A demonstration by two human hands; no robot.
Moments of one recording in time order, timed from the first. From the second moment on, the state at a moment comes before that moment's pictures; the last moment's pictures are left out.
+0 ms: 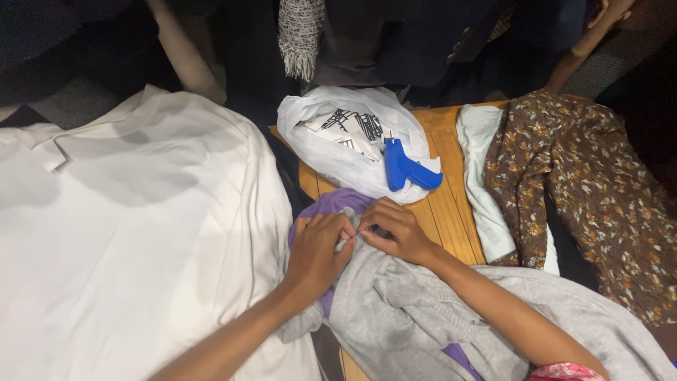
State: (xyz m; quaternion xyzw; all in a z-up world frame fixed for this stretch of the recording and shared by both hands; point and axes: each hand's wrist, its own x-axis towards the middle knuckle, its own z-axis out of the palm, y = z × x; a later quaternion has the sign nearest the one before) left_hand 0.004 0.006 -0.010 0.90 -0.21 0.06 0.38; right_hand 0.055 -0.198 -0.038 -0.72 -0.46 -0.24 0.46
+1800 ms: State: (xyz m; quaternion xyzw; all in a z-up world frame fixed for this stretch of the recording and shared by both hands) left_hand 0.016 -0.005 -0.047 0.76 -0.13 -0.10 0.63; right_hand 0.233 -0.158 -0.052 -0.97 -0.18 -0.12 0.09
